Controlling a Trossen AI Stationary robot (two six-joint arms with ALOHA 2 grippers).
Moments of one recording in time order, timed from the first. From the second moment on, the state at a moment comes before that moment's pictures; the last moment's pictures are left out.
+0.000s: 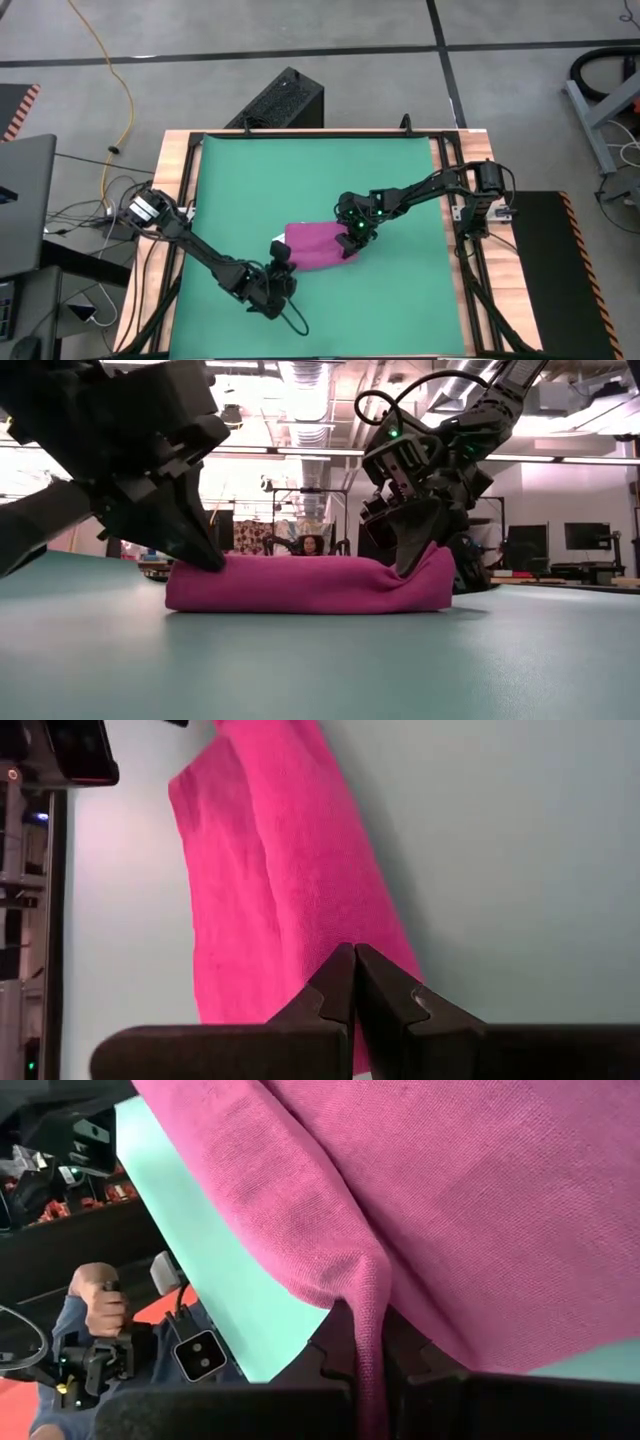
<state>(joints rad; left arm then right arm) -0.60 1.81 0.97 -0.24 -0.75 0.02 -0.07 1.79 0.87 0.02 -0.70 1.02</state>
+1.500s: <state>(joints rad) -0.46 1.81 0.82 -0.14 -0.57 -0.13 0.02 1.72 0.87 -0.18 -0.31 0.65</state>
